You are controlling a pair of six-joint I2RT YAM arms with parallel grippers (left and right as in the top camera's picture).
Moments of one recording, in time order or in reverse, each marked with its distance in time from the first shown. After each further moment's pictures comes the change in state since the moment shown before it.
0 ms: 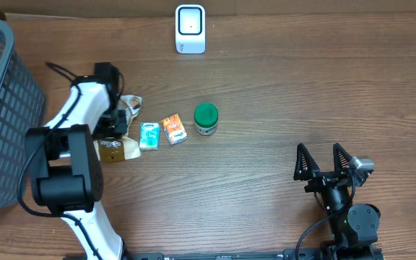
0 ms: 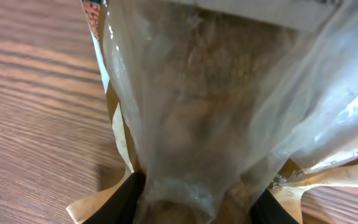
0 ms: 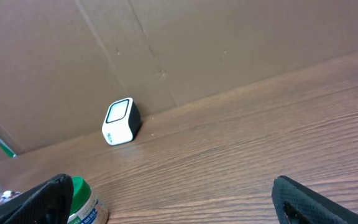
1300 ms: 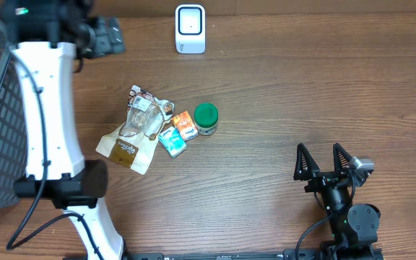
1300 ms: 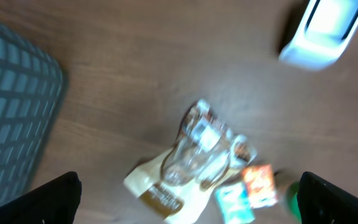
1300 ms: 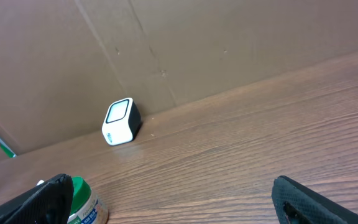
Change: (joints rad) left arm -0.005 0.030 1.295 -0.715 0.215 -0.181; right arm 0.000 0.000 0.000 0.000 0.000 0.000
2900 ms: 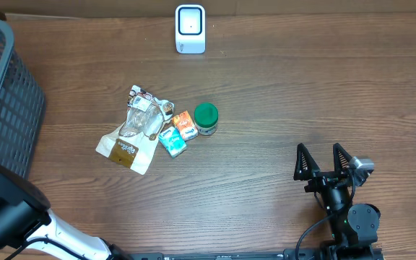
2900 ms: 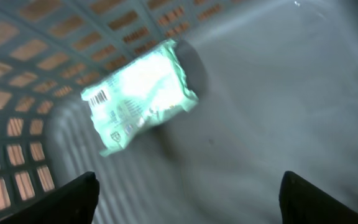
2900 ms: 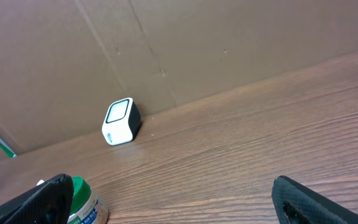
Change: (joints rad) left arm 0.719 -0.076 -0.895 0.802 -0.239 0.089; right arm 0.000 0.000 0.000 0.000 0.000 0.000
